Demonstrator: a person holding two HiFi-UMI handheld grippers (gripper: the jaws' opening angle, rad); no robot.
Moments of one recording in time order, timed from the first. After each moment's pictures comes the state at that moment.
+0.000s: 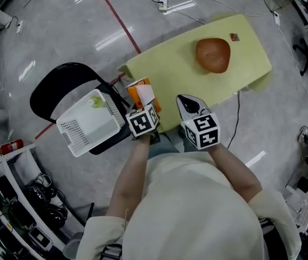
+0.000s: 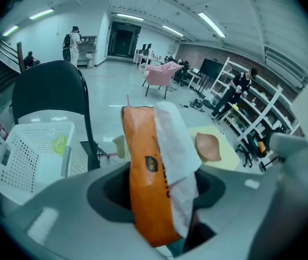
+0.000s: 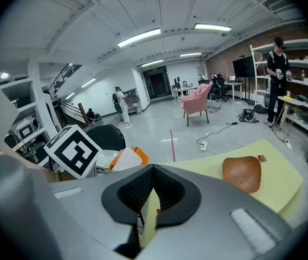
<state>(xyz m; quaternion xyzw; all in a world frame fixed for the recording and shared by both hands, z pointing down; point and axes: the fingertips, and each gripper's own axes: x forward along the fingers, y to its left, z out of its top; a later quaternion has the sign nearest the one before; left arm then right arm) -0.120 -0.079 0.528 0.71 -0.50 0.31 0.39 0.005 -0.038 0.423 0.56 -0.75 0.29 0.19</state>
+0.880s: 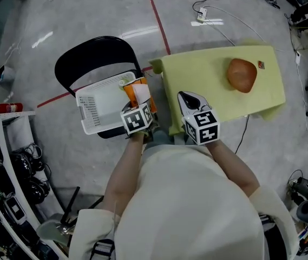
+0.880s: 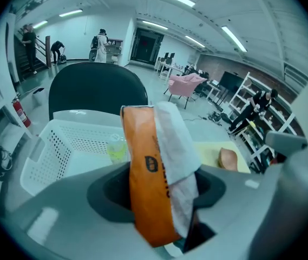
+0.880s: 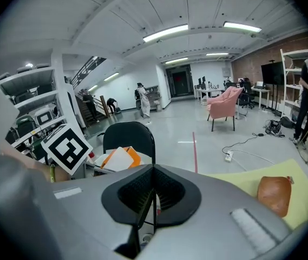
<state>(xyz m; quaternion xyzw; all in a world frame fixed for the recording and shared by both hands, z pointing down) -0.295 -0.089 0.510 0.66 -0.57 0.27 0.41 -0.141 -0.082 0.409 0.48 -0.81 0.24 0.22</state>
